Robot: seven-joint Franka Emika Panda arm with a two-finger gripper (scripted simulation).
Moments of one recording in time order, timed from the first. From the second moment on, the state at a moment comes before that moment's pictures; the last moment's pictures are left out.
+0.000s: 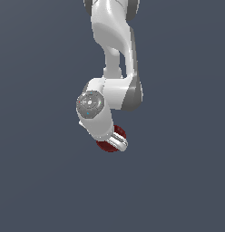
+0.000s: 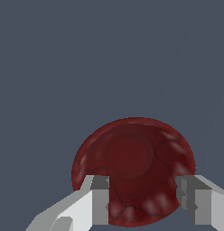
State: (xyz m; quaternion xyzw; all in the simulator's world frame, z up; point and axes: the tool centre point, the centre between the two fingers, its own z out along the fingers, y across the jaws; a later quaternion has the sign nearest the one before) arm 0.053 -0.027 0.126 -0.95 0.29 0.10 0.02
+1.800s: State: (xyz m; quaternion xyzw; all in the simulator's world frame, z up) arm 0.087 -0.019 0.066 -0.70 0.66 0.27 -0.02
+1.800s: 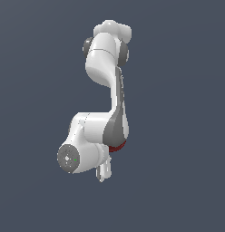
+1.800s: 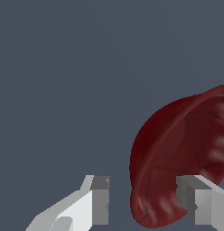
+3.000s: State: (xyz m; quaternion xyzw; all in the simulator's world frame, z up) arm 0.080 -0.013 0.055 -0.67 0.68 0.28 -0.03
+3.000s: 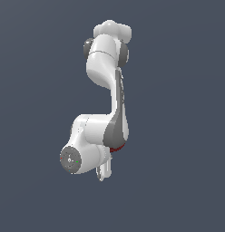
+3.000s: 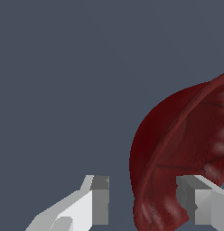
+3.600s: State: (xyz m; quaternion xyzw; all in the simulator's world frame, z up) arm 0.071 -0.006 0.038 -0.67 0.69 0.28 -0.03
